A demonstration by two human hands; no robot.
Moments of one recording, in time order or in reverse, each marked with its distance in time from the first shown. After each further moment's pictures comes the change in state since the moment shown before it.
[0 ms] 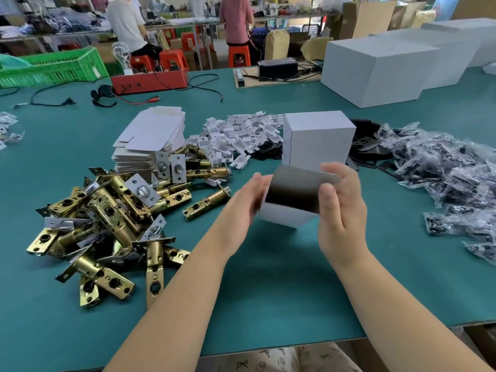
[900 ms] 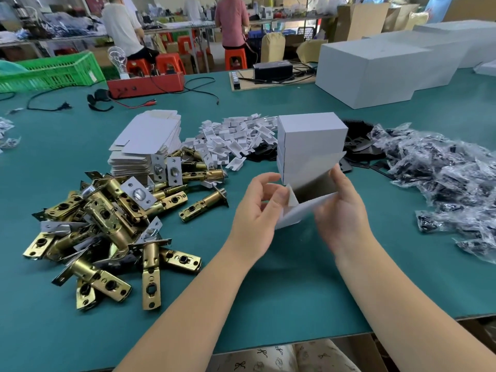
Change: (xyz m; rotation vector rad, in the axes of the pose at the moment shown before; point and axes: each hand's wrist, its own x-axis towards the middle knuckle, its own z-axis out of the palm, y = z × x) left_hand 0.001 -0.007 0.038 0.144 0.255 0.197; right_hand 0.024 0.007 -0.005 0.829 0.151 0.741
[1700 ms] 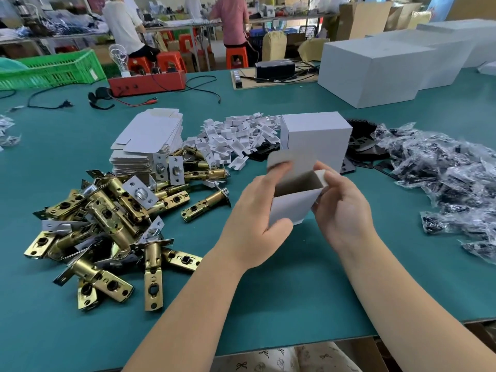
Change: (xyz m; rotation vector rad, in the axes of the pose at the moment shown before) left_hand -0.005 0.007 -0.021 0.563 -0.142 0.271; right_hand 0.000 -0.001 0.001 -0.112 -0.092 -0.025
